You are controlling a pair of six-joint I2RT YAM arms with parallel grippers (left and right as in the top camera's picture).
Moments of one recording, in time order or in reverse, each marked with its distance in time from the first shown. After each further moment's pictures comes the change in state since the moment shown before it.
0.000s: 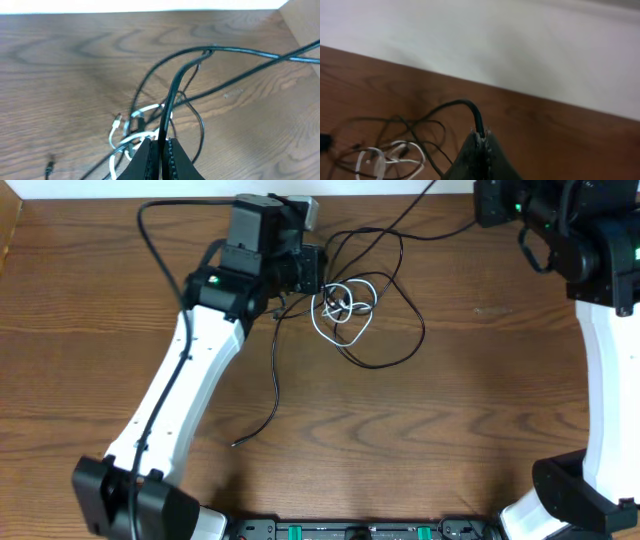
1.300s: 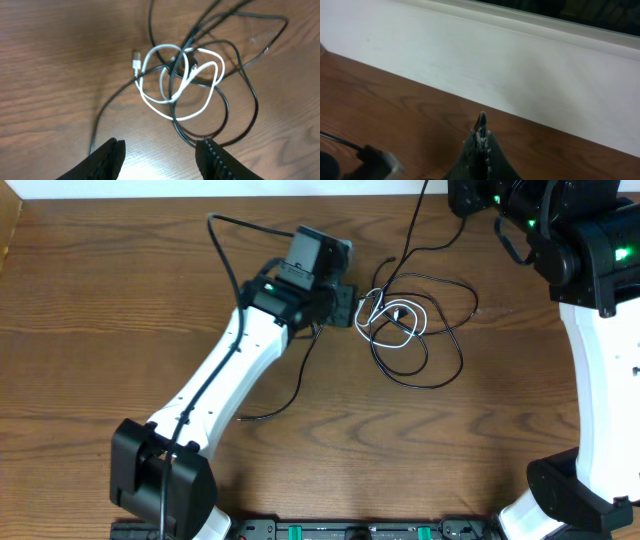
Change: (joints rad) left arm -0.171 0.113 -0.062 -0.079 -0.129 -0.026; right arm 0.077 0.011 0.006 0.142 -0.094 -0.002
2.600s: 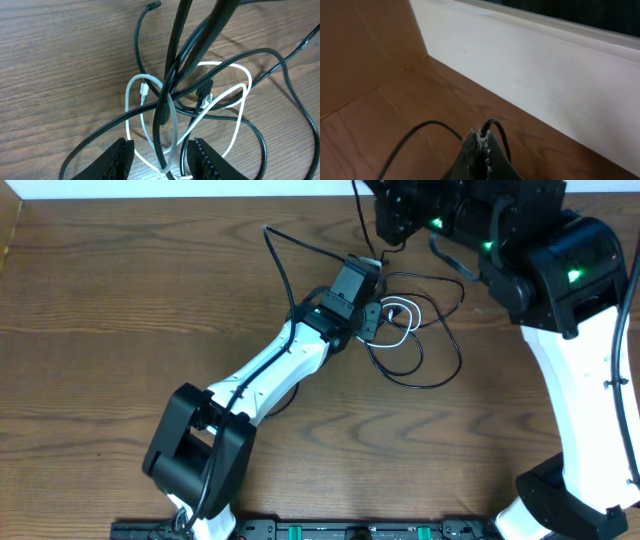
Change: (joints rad) left arm -0.121 0.138 -0.131 0.336 -0.230 -0.013; right arm 0.185 0.000 0.000 0.074 -0.220 0.055
